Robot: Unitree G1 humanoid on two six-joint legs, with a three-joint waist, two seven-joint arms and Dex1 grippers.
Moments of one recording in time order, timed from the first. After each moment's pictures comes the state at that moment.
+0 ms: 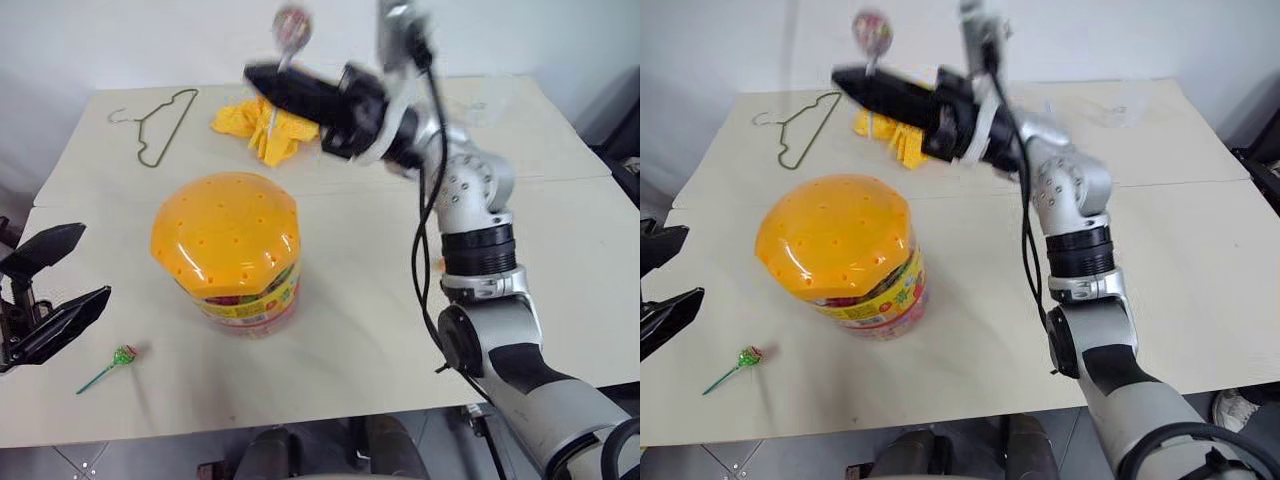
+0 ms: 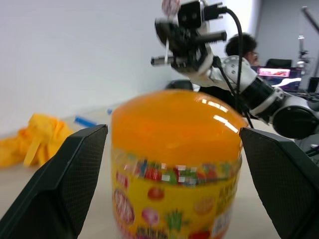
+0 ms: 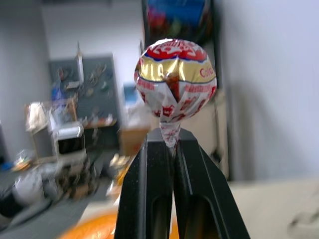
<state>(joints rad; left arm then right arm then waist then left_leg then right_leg) 0.16 0.73 0.82 -0.33 -1.07 0.36 -1.18 -1.23 -0.16 -0.12 0.29 0.71 0.54 1.05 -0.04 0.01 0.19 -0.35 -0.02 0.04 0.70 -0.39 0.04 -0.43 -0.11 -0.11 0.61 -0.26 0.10</state>
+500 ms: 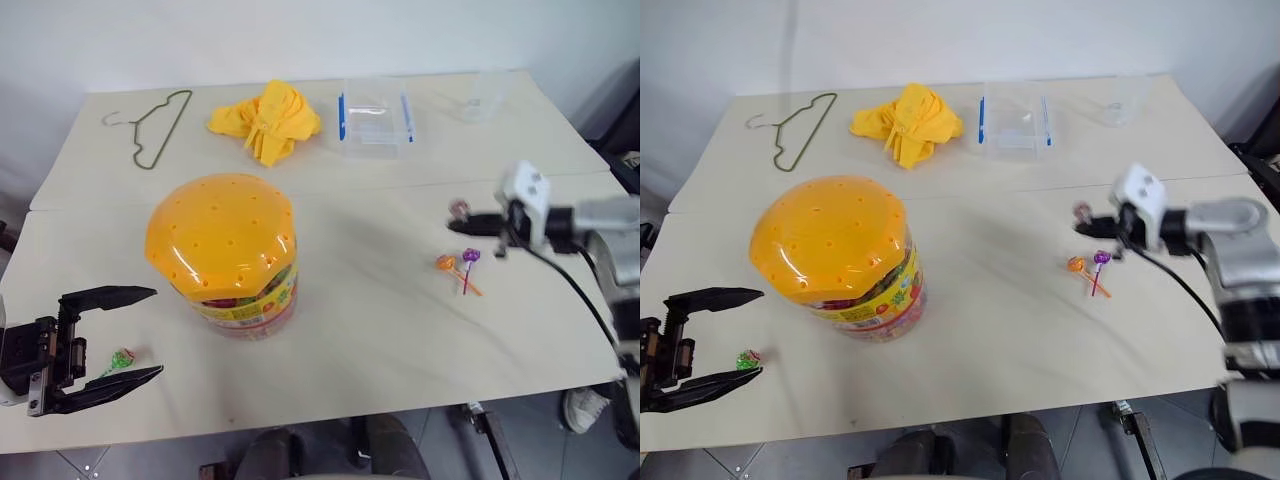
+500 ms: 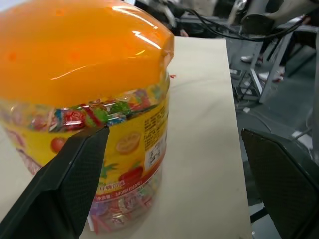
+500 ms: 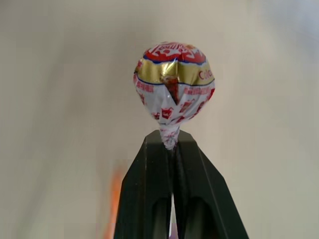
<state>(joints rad) 0.28 0.83 0.77 -0.33 -0.89 0.27 -1.40 -0.64 -0.94 0.05 0.39 0.19 0.17 1.25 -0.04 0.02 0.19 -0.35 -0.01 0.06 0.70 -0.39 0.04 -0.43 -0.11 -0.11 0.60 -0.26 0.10</state>
